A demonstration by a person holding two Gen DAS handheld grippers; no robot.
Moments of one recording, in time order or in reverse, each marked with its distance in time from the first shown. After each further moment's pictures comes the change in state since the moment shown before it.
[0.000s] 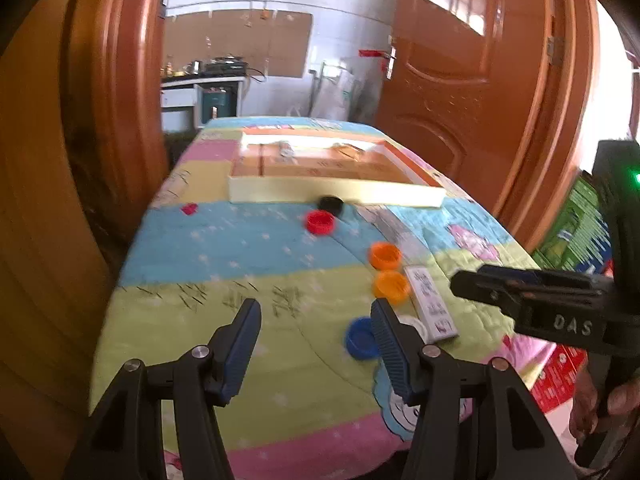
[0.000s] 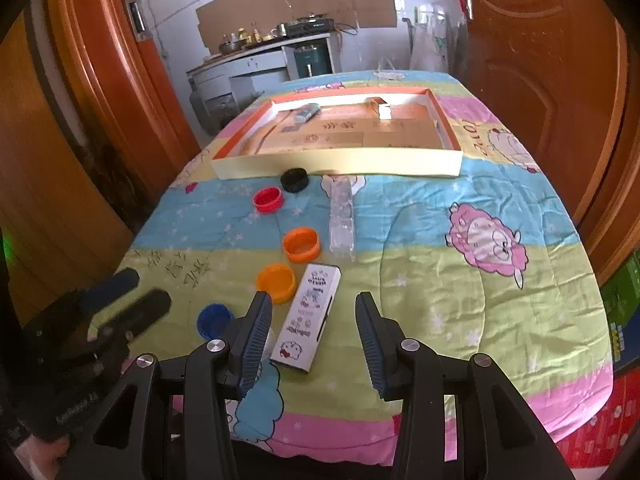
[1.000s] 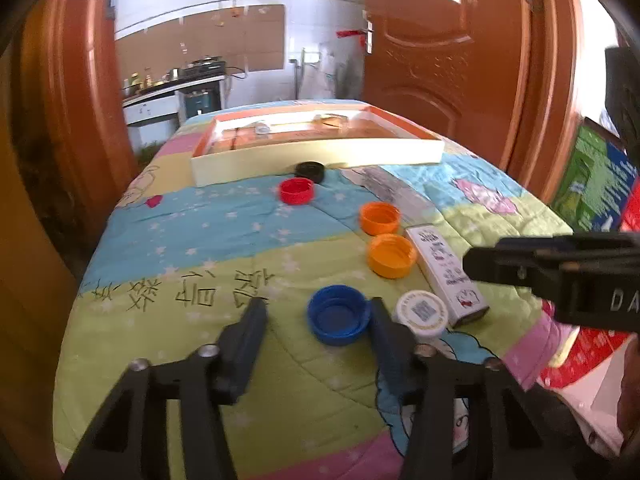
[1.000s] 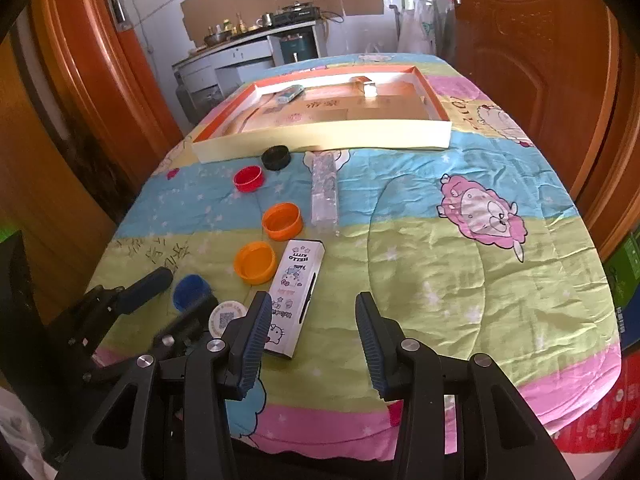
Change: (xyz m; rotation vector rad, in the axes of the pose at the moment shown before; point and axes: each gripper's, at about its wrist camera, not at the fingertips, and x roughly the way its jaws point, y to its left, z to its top) left arm 0.046 -0.019 -0.016 0.112 0.026 0.061; right arm 0.014 -0.006 -0.009 0.030 0.042 -0.033
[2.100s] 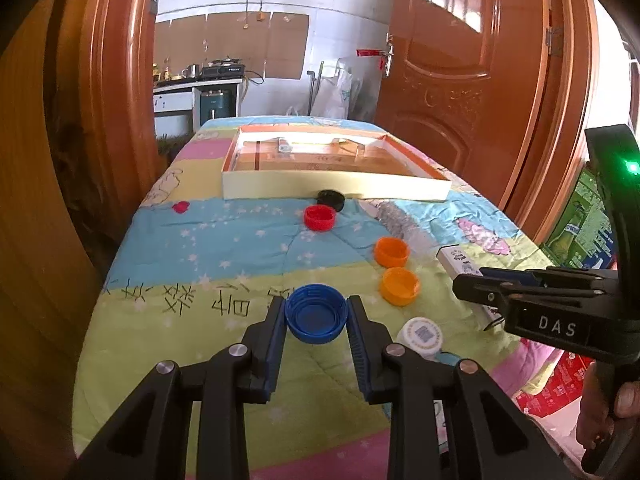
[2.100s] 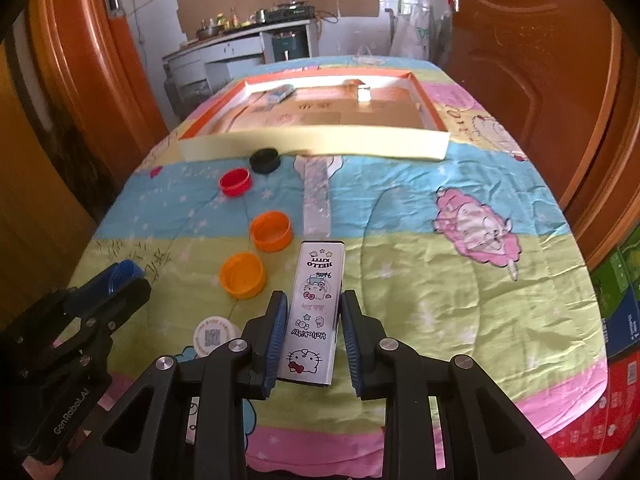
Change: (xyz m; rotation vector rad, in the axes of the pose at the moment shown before) left arm -0.026 0.021 0.013 -0.094 -0.044 -0.037; right arm 0.005 0.004 0.009 -0.030 -0.010 -0.074
